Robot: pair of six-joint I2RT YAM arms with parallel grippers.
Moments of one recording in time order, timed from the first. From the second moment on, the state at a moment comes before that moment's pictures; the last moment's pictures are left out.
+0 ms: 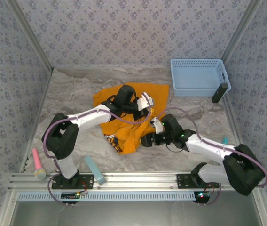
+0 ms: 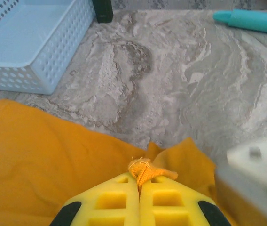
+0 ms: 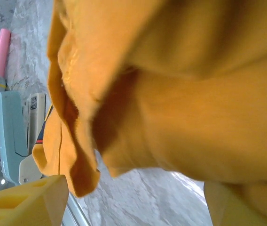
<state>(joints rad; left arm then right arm) -0.74 1.75 1.20 -0.02 0.54 0.41 0.69 1.25 0.50 -0.04 -0.50 0.49</state>
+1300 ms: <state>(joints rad) -0.68 1.80 1.20 0.08 0.57 0.26 0.90 1.36 0.58 -0.05 -0.40 0.88</state>
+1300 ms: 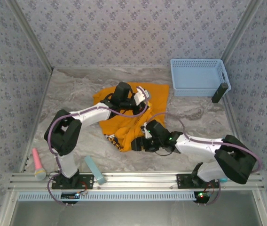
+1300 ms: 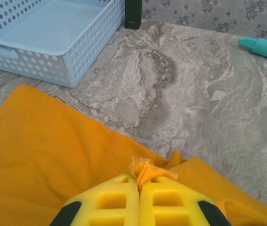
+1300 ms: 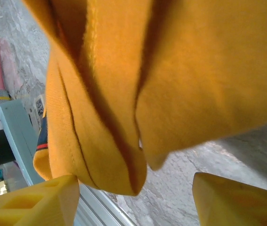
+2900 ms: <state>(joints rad) -0.43 1.51 1.95 -0.70 0.19 -0.10 0.71 1.14 1.34 -0.54 -0.13 -0.10</state>
